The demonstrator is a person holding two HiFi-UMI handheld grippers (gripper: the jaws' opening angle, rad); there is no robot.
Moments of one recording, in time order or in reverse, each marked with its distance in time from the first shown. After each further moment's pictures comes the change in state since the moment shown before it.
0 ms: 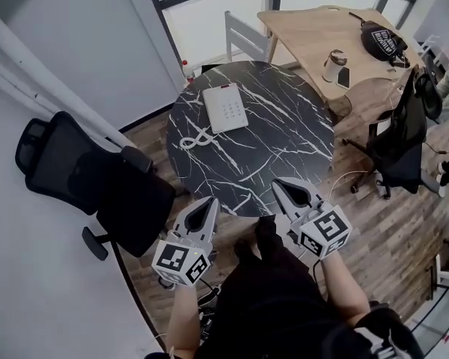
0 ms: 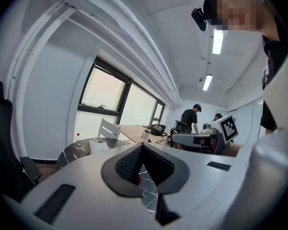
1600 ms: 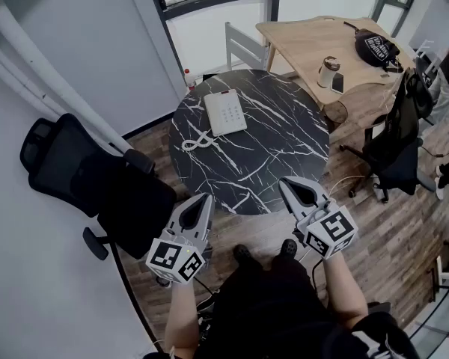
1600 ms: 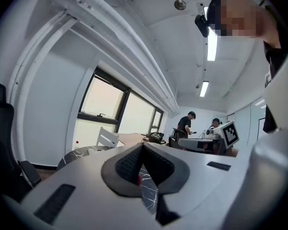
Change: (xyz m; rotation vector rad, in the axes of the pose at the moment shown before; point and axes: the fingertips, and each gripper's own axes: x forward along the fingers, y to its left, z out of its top) left arm -0.035 -0.016 0.021 0.003 -0.104 -0.011; right arm -0.044 0.015 0.017 -0.048 -0.068 -0.026
